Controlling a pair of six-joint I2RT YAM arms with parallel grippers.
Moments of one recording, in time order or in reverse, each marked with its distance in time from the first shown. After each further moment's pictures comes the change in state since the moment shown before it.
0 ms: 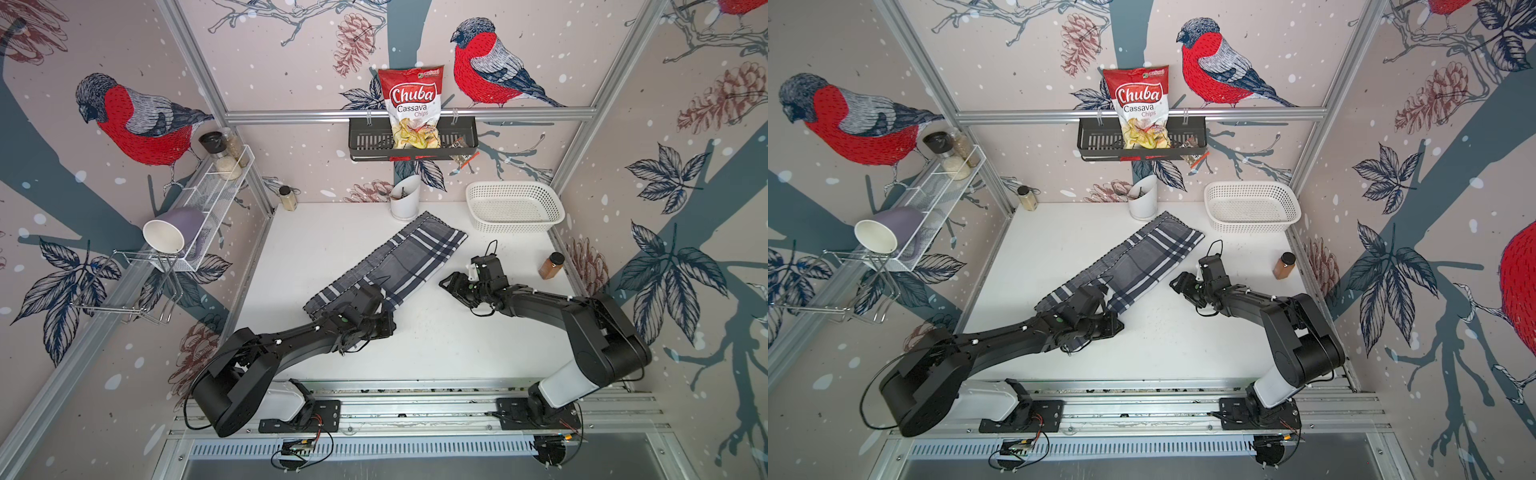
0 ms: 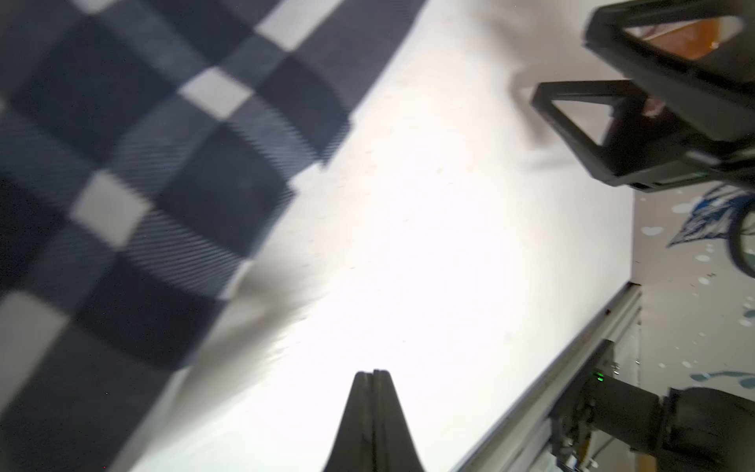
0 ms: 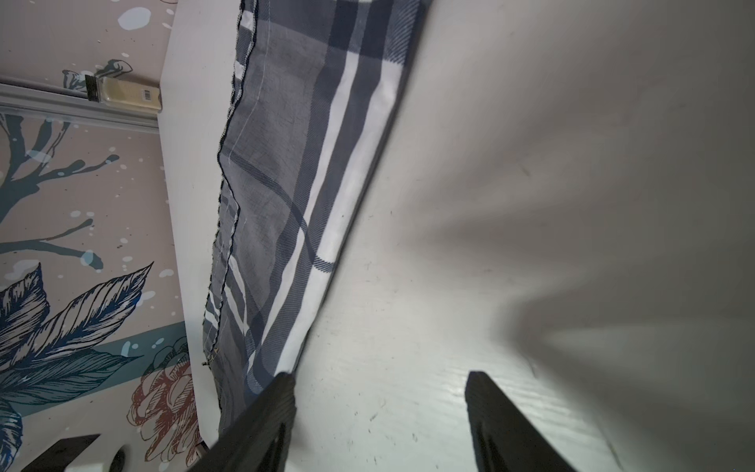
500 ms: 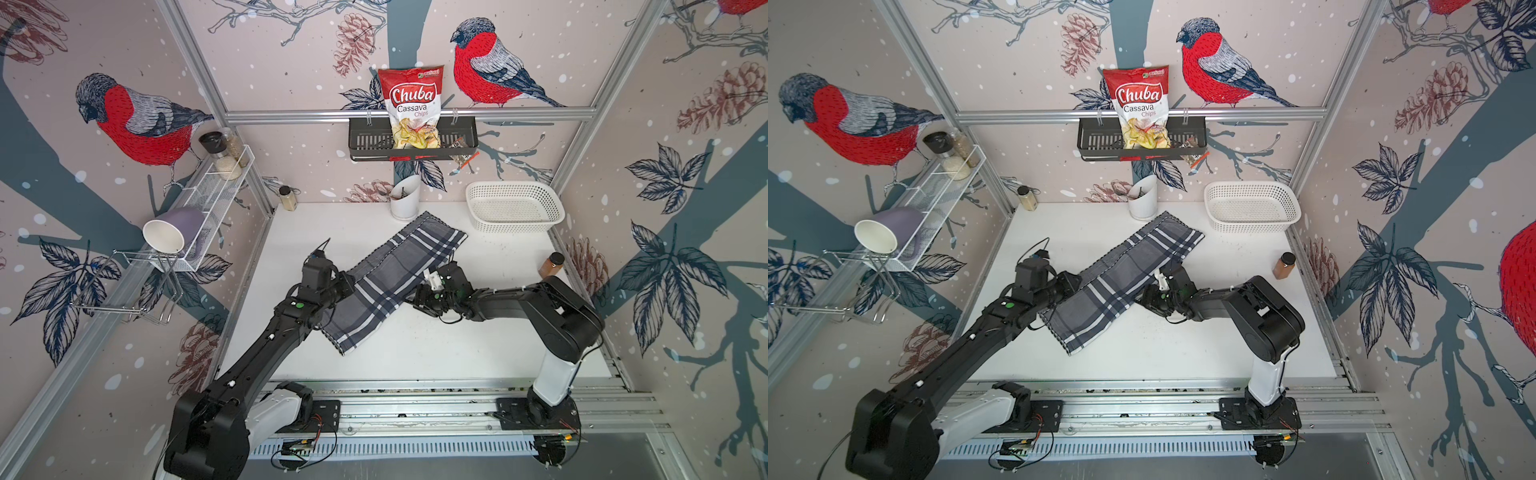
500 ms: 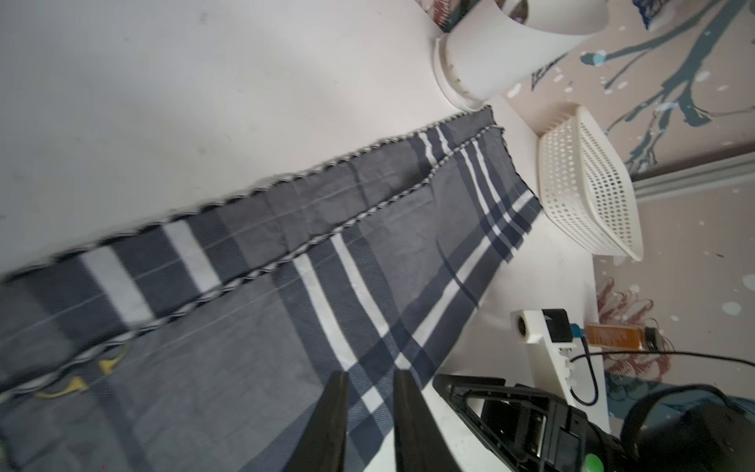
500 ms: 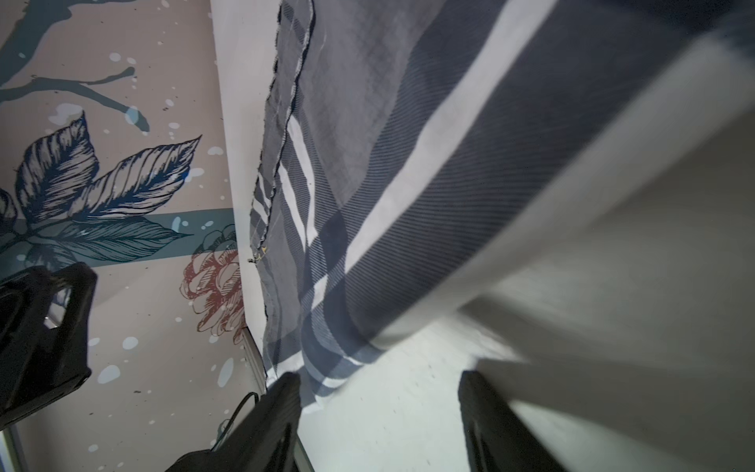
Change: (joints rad) left arm 0.534 -0.321 0.045 -0.203 -0.119 0.075; right arm 0.286 0.283 0.076 0.337 -0.115 0.161
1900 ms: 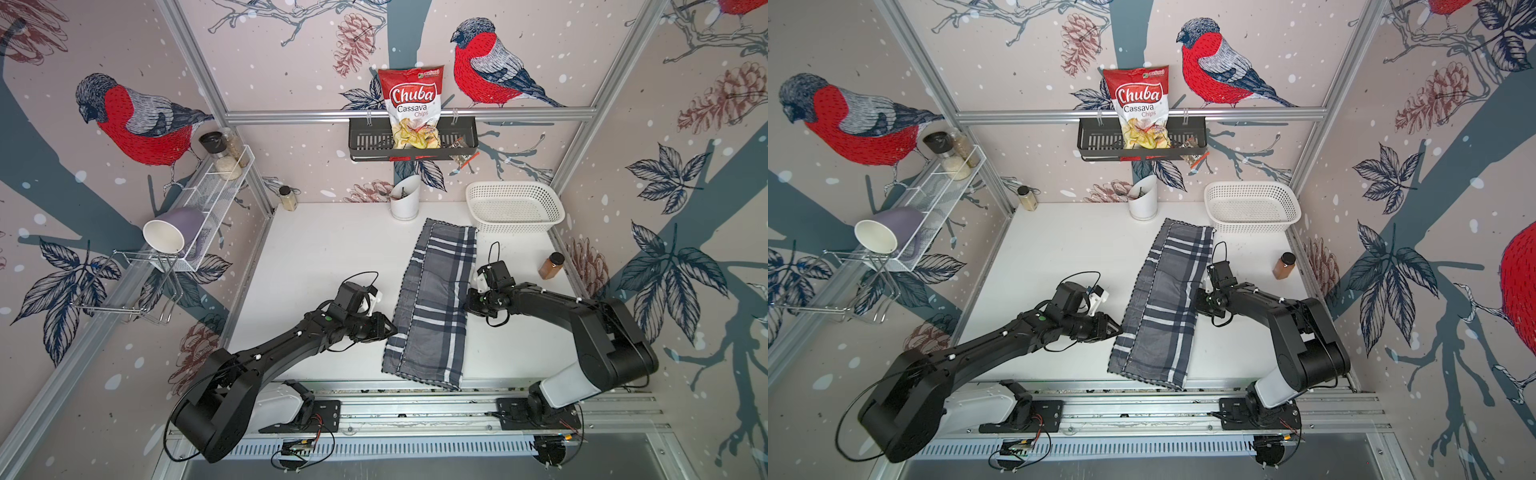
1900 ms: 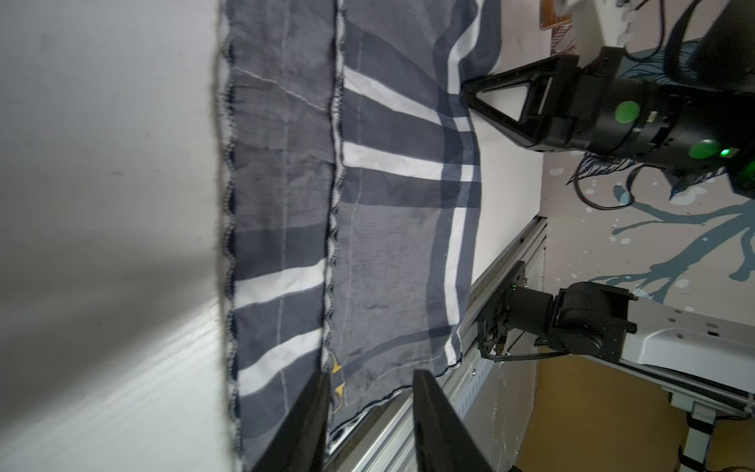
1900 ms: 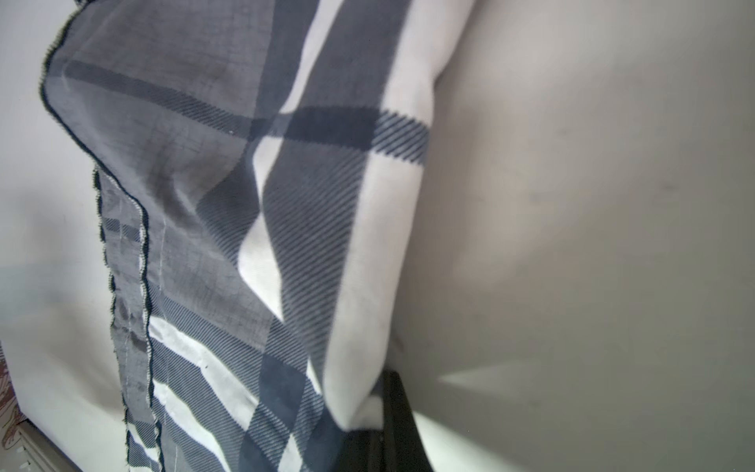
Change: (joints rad) left arm -0.383 0.148 -0.150 0.123 0.446 -0.015; right arm -0.339 -0.290 -0.091 -0.637 0.181 -0.489
